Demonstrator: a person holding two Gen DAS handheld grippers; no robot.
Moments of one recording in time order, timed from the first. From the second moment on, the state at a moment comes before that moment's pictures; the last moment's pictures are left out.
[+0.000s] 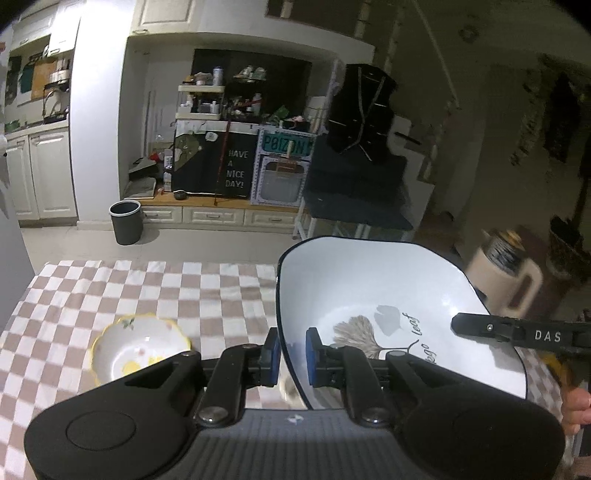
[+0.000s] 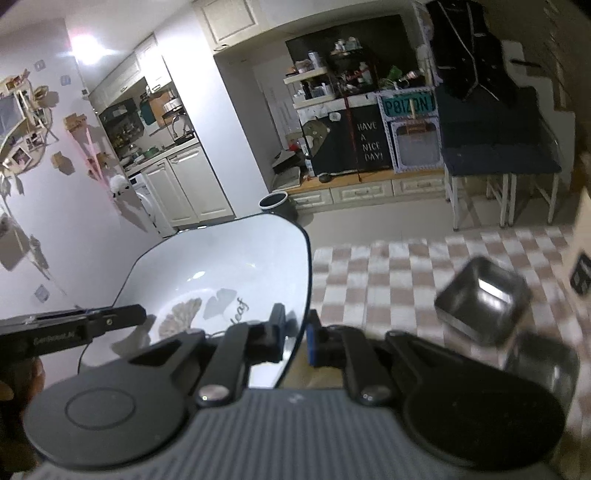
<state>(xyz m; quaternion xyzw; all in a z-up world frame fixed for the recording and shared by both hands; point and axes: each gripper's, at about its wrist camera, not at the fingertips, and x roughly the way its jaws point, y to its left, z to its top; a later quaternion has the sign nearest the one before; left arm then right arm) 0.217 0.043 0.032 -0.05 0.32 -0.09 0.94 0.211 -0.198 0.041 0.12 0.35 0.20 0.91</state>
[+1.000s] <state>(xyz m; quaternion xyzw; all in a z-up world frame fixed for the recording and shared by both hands) 0.150 0.063 -0.118 -0.03 0.53 -0.10 0.84 0.147 -0.141 -0.088 0.08 0.55 0.19 0.81</state>
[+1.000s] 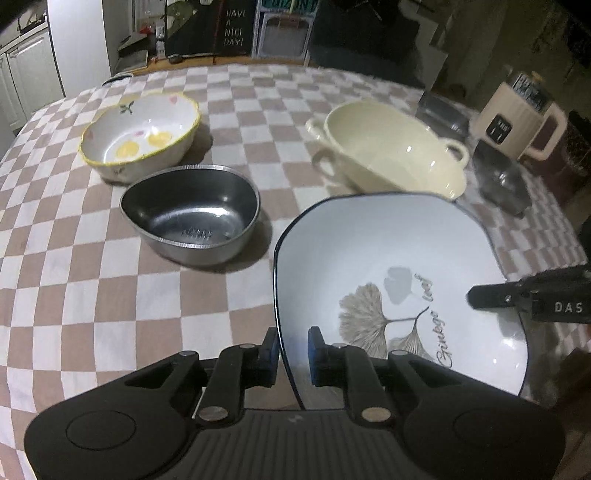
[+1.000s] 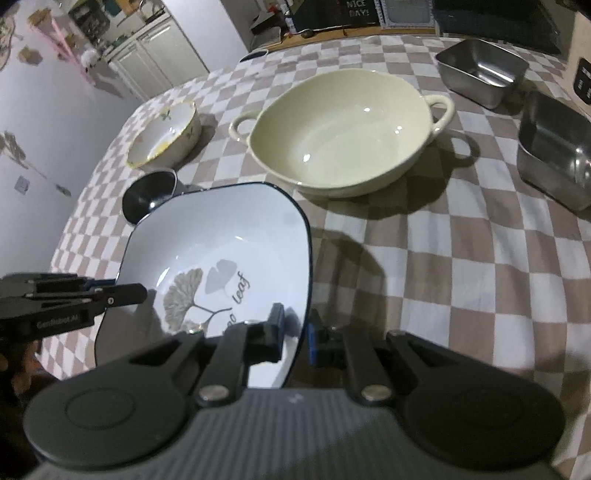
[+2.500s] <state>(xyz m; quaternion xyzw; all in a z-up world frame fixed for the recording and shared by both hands) 0.169 0.066 -0.134 -0.04 0.53 -0.09 0.84 0.161 -0.128 -0.111 0.07 0.58 0.14 0.80</state>
